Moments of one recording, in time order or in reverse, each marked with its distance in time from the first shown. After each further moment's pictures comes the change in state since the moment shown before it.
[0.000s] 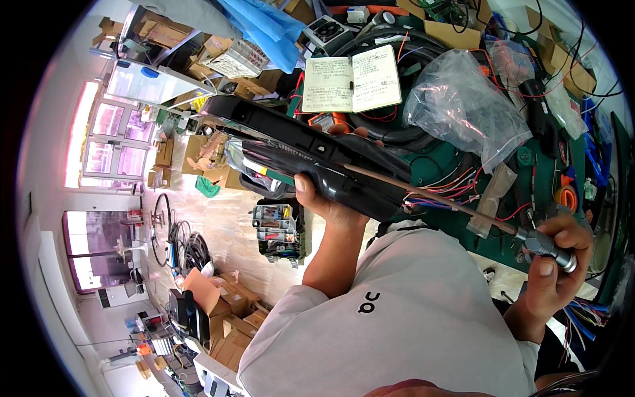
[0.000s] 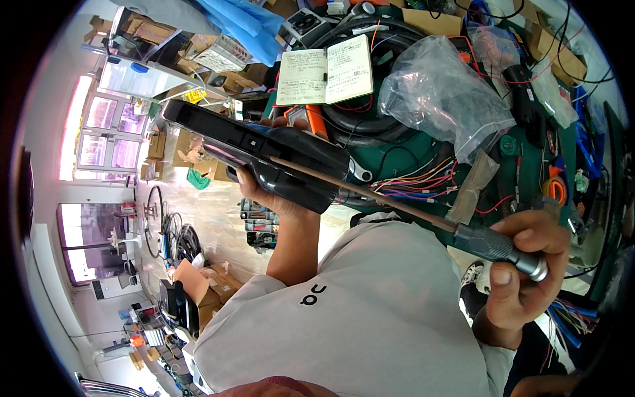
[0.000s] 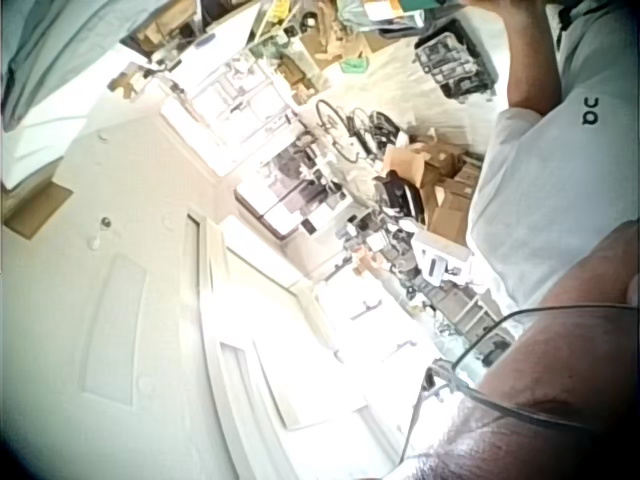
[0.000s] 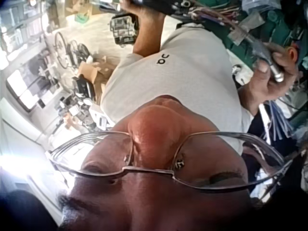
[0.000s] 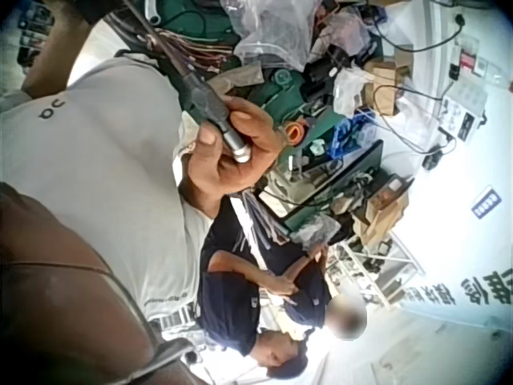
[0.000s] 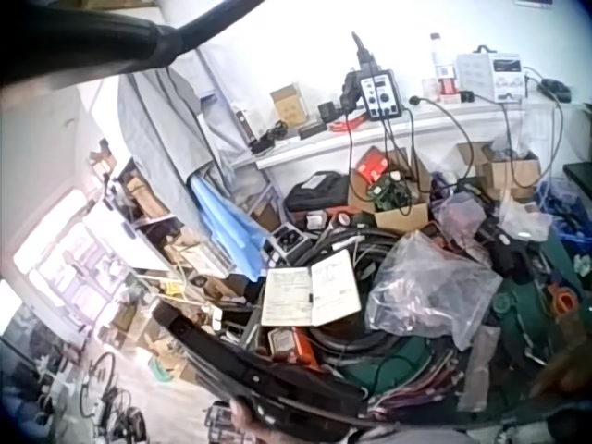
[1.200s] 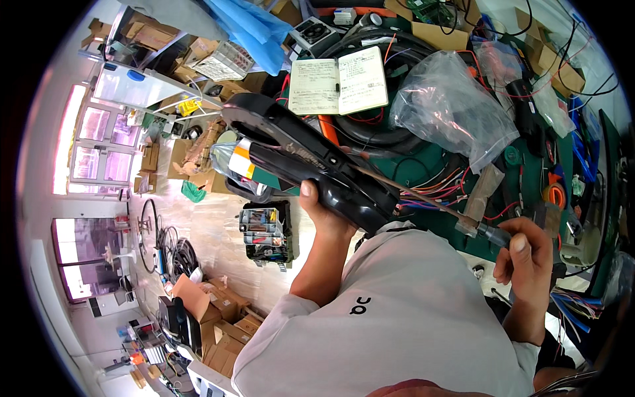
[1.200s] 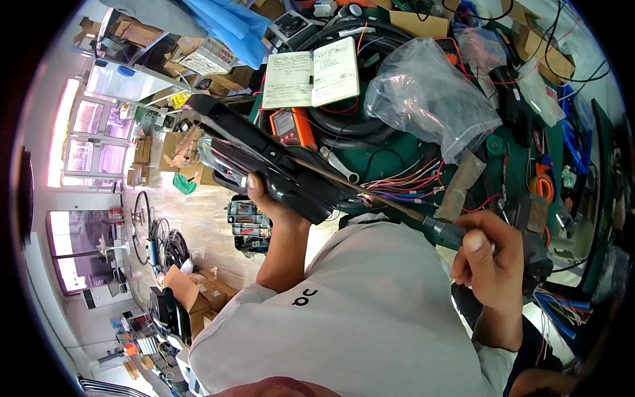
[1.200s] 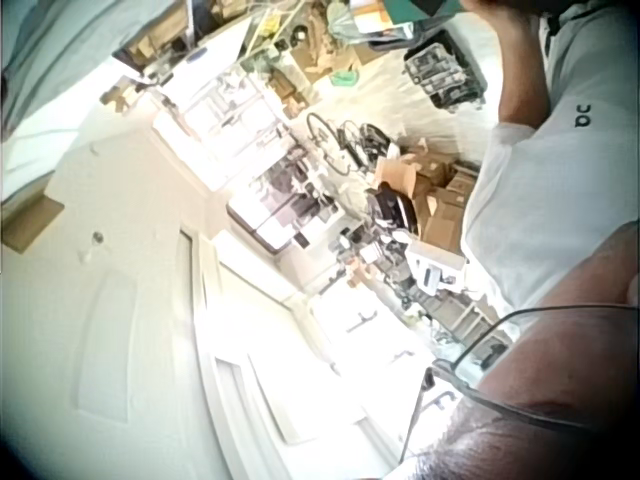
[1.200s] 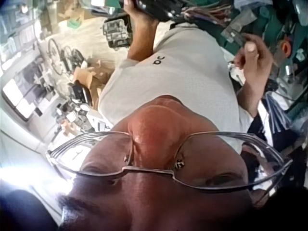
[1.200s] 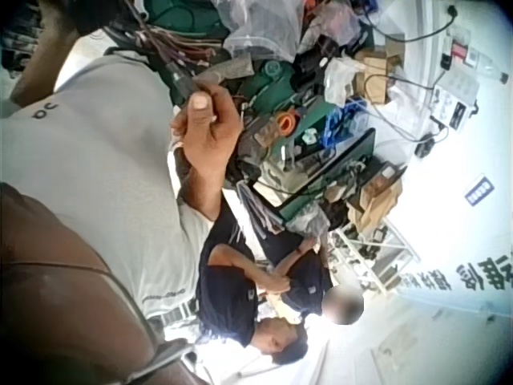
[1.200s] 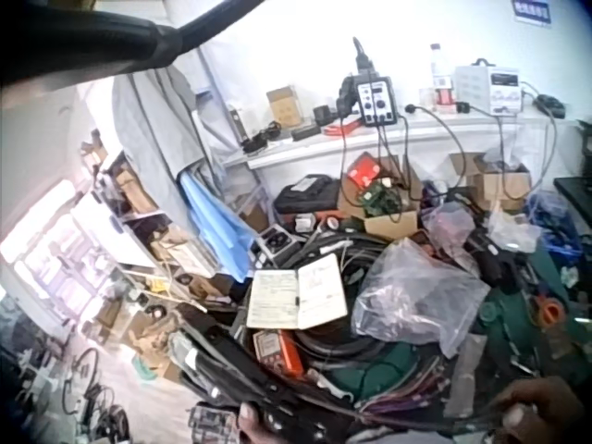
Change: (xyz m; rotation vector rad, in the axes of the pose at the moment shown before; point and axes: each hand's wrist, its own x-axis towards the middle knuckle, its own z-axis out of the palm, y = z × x) left_hand -0.021 0.004 -0.018 0.297 0.195 -0.226; right_hand 0.005 -0.005 -0.001 0.040 -0.272 0.662
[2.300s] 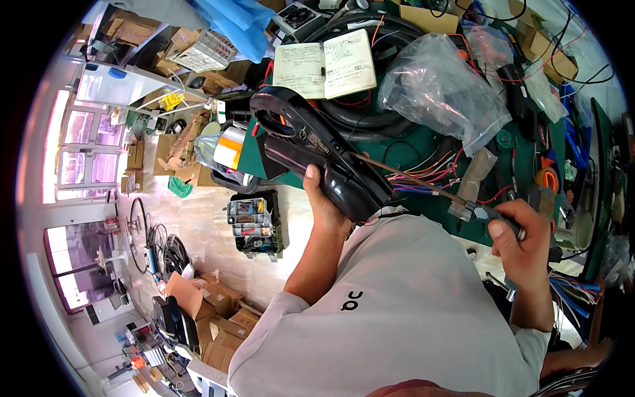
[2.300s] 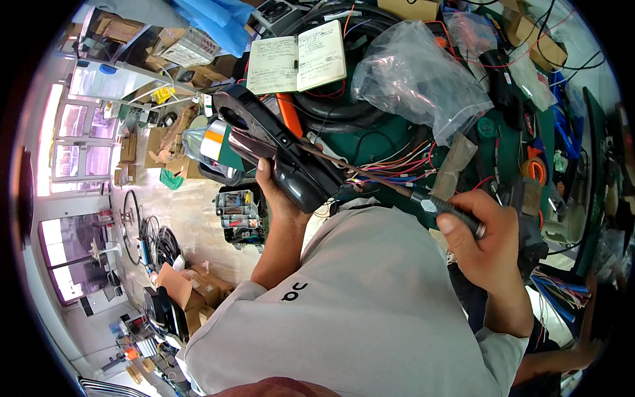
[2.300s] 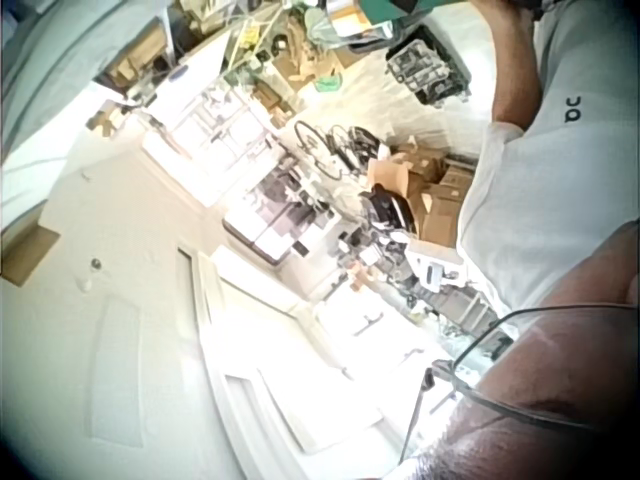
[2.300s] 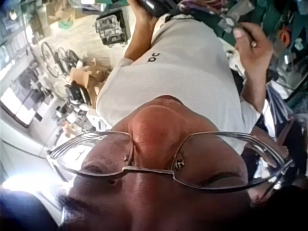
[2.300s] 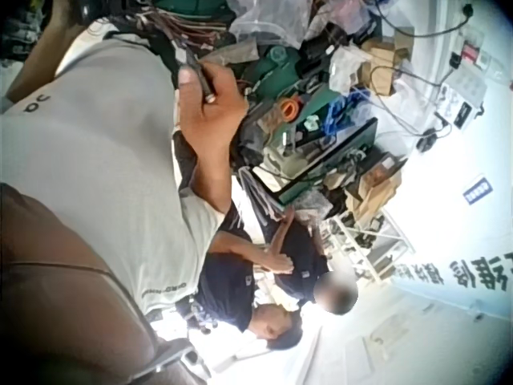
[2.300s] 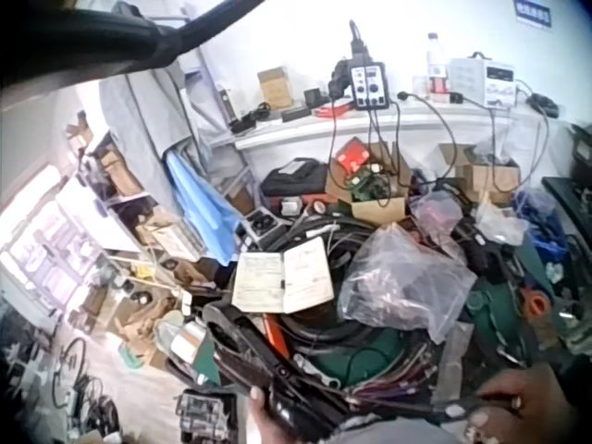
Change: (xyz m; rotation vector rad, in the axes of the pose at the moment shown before) left_hand -0.012 -0.022 -0.027 -0.083 0.099 -0.233; right_hand 0.011 0.003 0.004 -0.389 -0.035 -0.159
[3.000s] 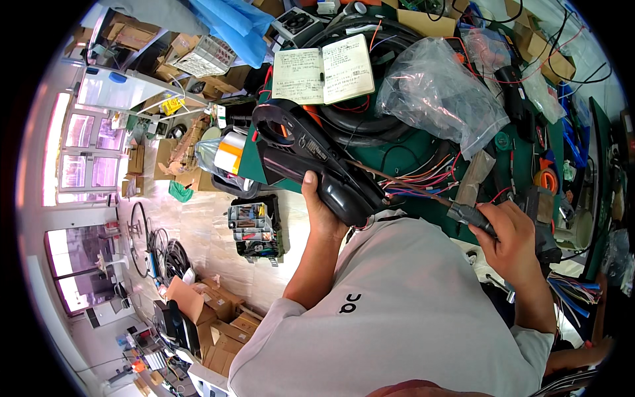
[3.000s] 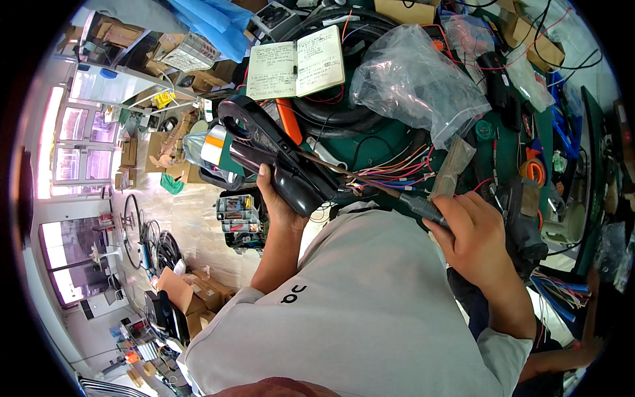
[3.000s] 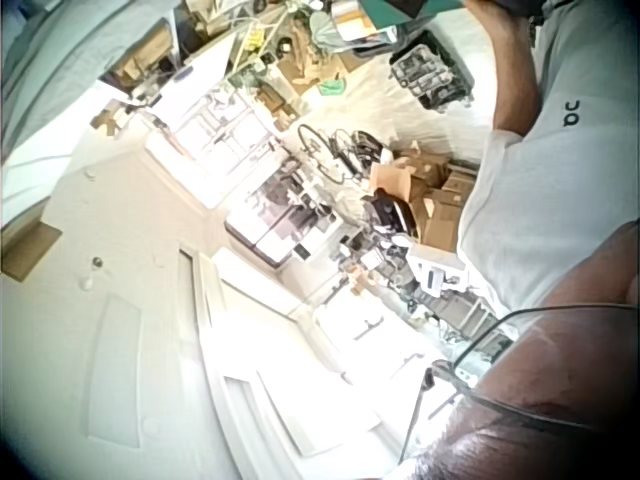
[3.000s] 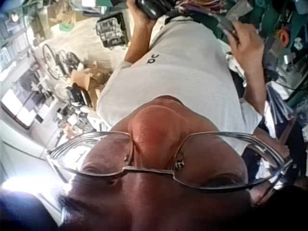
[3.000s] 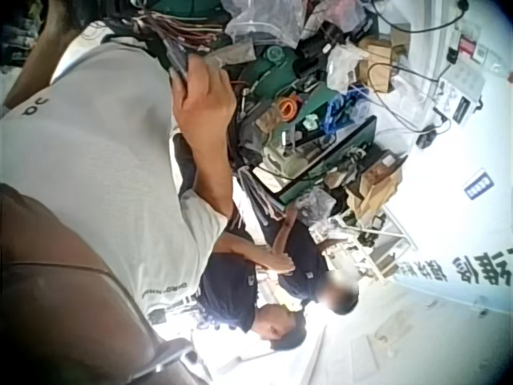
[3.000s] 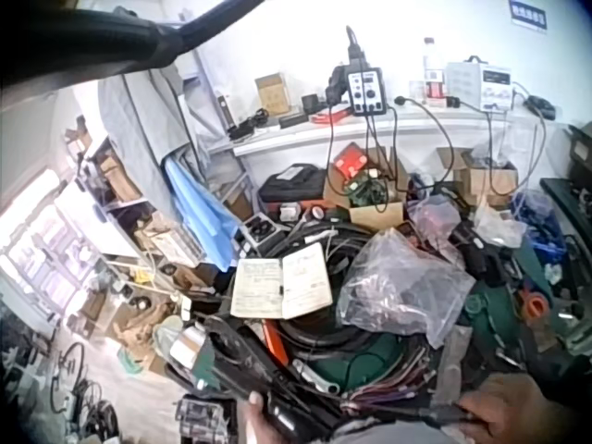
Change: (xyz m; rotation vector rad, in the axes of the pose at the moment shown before) left_hand -0.002 0.000 -0.016 0.003 0.101 -0.002; right_hand 0.010 0.018 0.008 -0.523 0.017 -0.460
